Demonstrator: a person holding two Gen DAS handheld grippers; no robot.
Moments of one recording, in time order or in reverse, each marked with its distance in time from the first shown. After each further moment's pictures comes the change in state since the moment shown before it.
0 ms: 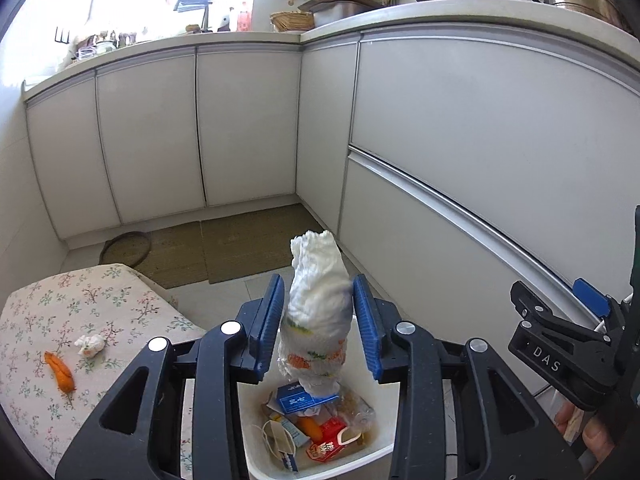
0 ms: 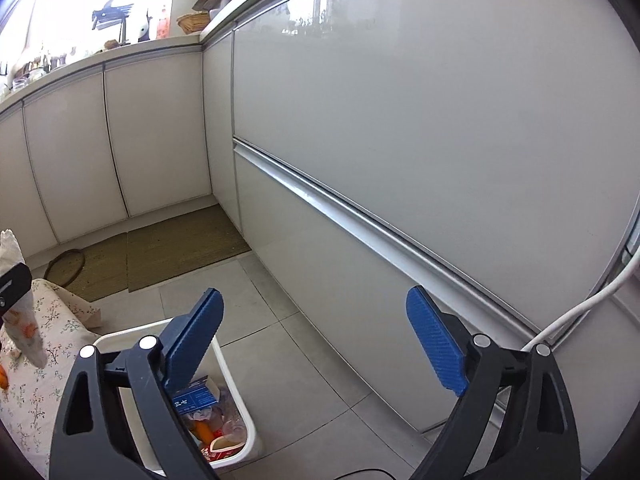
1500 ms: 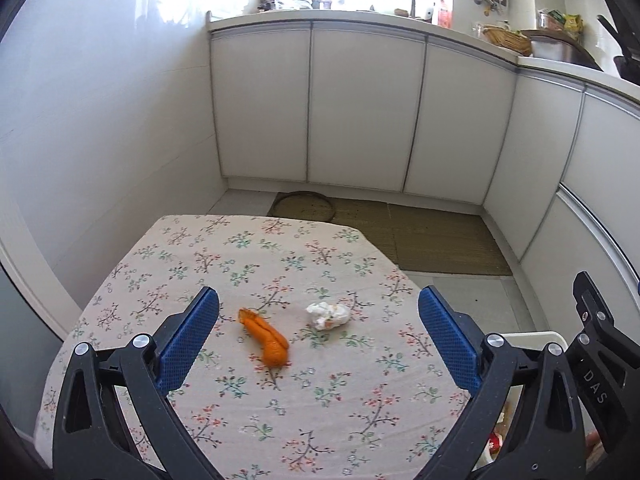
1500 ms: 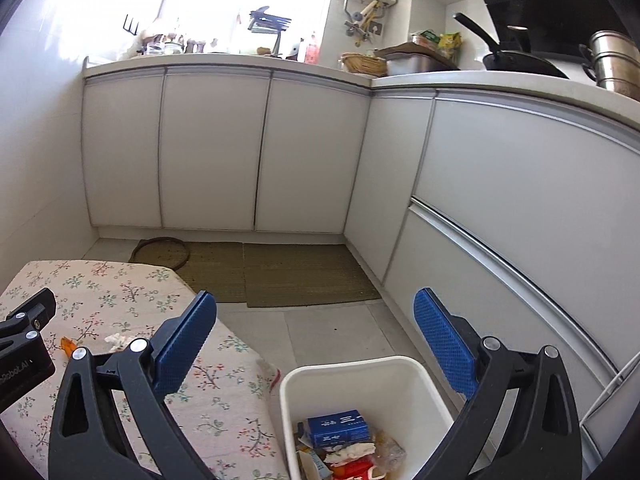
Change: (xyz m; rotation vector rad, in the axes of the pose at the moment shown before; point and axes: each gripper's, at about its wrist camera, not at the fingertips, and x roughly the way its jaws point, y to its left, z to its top) left arm -0.086 0.258 -0.038 -0.320 0.032 0.519; right arm -0.095 0.280 -0.025 -0.278 -0.186 0.285
